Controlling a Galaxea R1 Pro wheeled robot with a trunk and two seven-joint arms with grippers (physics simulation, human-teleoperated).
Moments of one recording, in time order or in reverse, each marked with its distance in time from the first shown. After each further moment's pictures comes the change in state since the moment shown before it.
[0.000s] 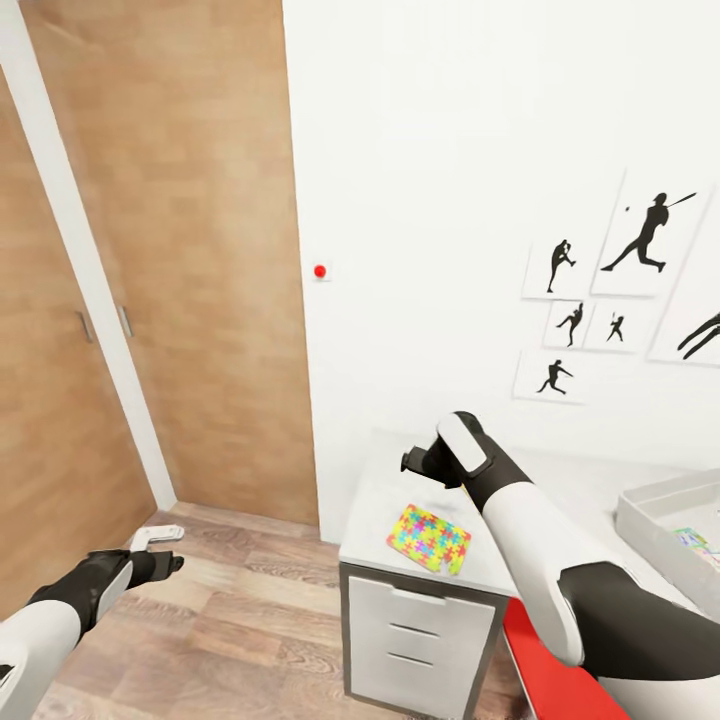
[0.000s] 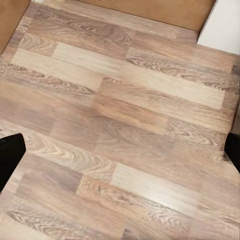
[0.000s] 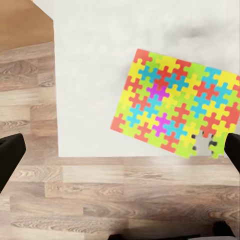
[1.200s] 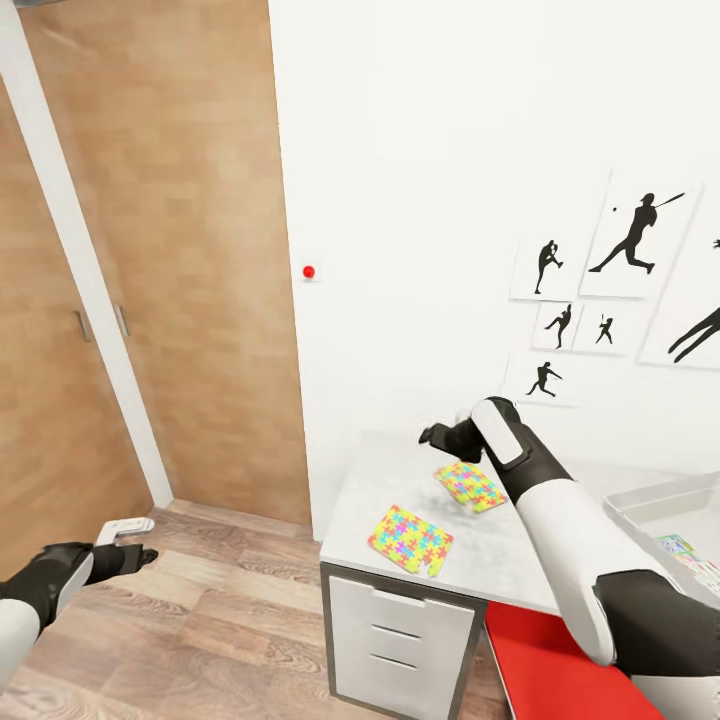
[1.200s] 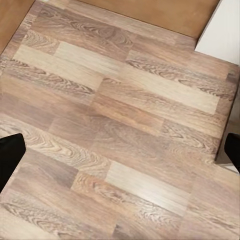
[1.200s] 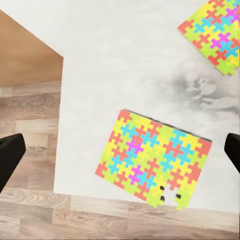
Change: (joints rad) left arm 0.000 0.098 0.034 -0.051 -0.001 0.060 -0.104; right arm 0.010 -0.111 0.008 -0.143 0.000 0.025 0.146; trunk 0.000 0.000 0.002
